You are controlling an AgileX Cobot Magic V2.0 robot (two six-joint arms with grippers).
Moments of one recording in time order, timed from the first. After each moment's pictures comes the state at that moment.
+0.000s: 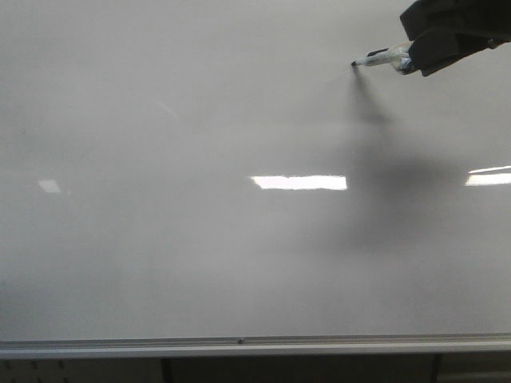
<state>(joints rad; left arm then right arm) -0.33 0.93 -1.02 -0.37 1.01 0.62 0.24 1.34 -0.87 0.16 0.10 -0.30</state>
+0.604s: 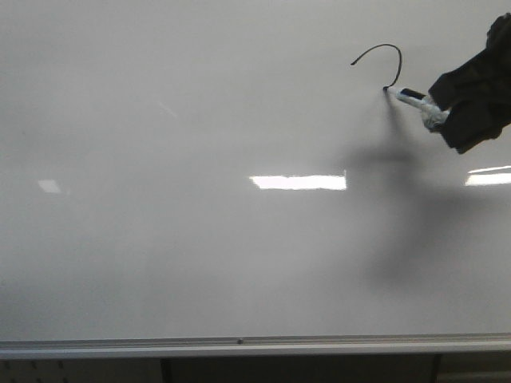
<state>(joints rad) -0.33 0.93 -1.02 -0.37 1.01 0.62 0.18 1.44 -0.87 0.17 0.33 -0.30</state>
